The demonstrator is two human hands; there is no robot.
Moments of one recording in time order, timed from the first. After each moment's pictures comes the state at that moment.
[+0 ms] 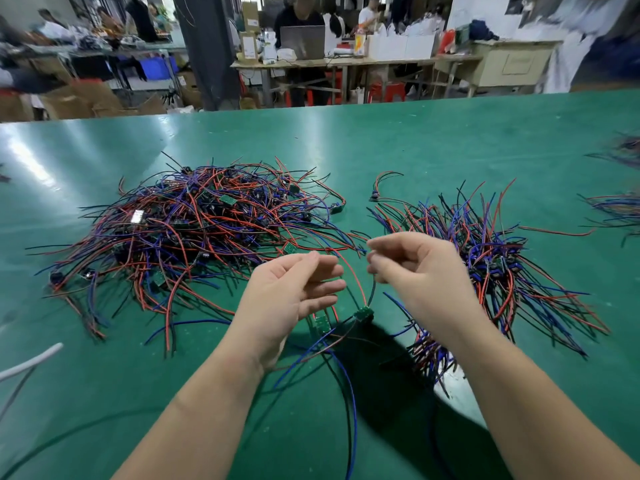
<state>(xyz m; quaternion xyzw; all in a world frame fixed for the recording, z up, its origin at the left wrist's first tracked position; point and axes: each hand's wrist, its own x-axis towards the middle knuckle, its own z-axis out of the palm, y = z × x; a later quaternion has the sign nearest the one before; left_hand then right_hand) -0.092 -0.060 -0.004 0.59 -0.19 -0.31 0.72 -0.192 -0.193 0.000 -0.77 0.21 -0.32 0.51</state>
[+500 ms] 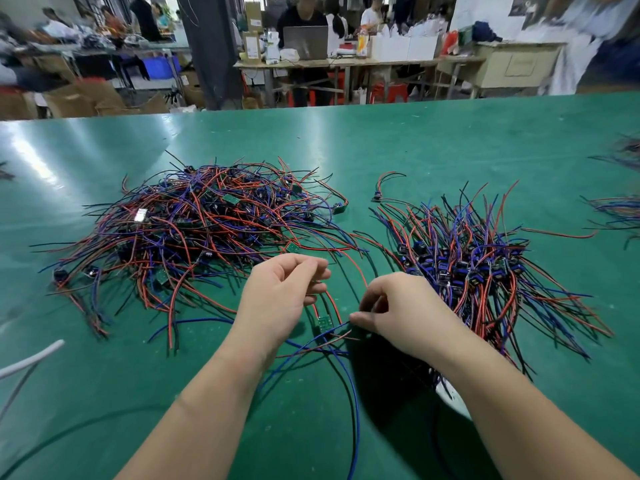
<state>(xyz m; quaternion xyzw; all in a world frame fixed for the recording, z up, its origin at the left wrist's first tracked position) -0.084 -0.060 -0.015 0.69 -0.20 -0.21 0.67 -0.189 -0.190 -0.019 -0.93 0.25 -0.08 0.26</state>
